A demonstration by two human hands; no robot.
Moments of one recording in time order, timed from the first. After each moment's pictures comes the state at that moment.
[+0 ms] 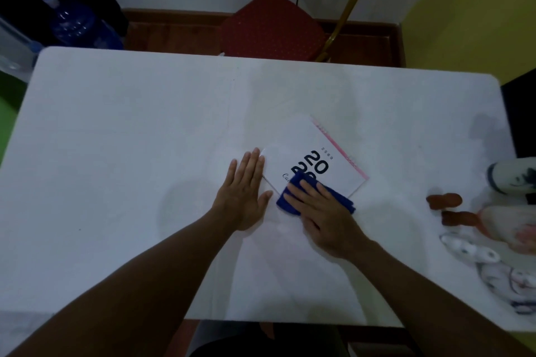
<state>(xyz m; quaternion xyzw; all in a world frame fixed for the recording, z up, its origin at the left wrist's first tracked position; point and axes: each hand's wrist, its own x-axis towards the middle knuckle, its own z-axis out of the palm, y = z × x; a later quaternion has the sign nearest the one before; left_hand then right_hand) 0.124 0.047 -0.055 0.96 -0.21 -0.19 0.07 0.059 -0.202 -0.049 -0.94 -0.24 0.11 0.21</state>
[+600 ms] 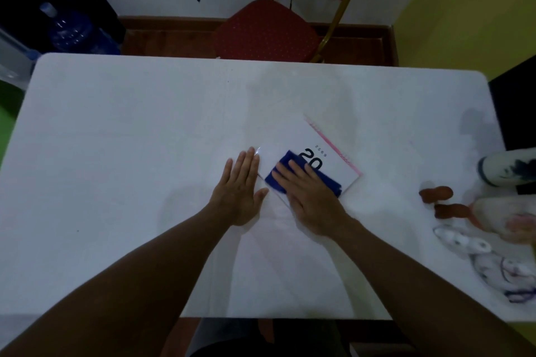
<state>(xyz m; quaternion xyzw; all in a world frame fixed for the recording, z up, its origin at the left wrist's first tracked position) 0.128 0.048 -0.058 0.95 -0.22 -0.21 0.05 0.092 -0.183 -0.055 -0.95 -0.22 0.09 0.19</state>
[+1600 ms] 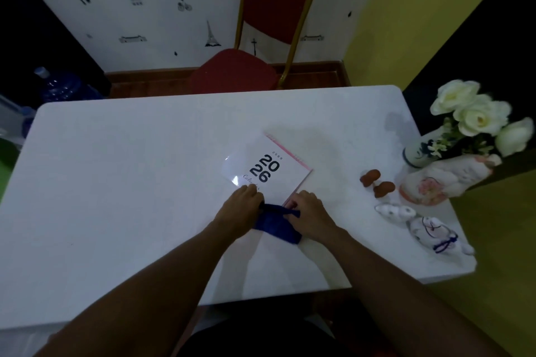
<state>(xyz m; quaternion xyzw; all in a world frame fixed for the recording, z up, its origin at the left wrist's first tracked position) 0.073 -0.025 0.014 0.93 -0.32 -0.16 0.11 0.020 -0.234 0.000 -0.93 0.05 0.18 0.32</state>
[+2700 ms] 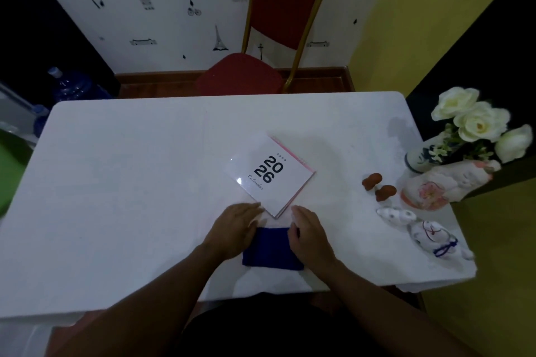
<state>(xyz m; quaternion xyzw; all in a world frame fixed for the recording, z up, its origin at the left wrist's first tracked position) 0.026 0.013 0.009 0.92 -0.30 -0.13 0.23 -0.037 -0.206 -0.001 -0.94 0.05 0.06 0.32</state>
